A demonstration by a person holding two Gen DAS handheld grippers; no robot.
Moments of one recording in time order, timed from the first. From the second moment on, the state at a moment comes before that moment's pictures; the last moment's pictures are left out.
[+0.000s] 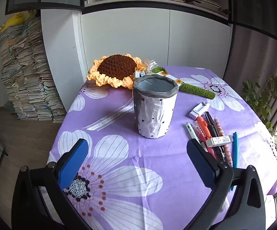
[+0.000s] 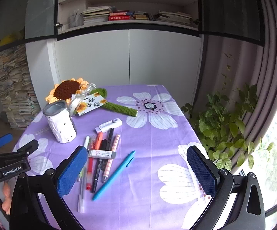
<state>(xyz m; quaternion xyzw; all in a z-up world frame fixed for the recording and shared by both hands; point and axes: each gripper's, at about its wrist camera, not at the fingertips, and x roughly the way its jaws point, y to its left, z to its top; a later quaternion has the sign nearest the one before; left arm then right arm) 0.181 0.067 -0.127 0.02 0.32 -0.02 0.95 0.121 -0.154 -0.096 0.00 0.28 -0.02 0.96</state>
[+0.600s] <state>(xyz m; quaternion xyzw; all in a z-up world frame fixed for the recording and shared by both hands) 0.262 0.045 -0.142 0.03 0.33 -0.02 0.94 0.191 -0.187 -0.139 0.10 0.41 0.02 0.90</state>
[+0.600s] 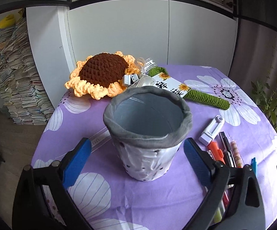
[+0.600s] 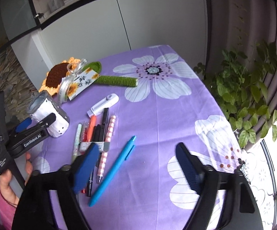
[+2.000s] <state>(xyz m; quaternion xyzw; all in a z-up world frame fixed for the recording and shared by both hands) 0.222 0.058 -0.141 0.04 0.29 -0.19 0.94 0.221 -0.160 -0.133 0.14 0.46 0.07 0.87</state>
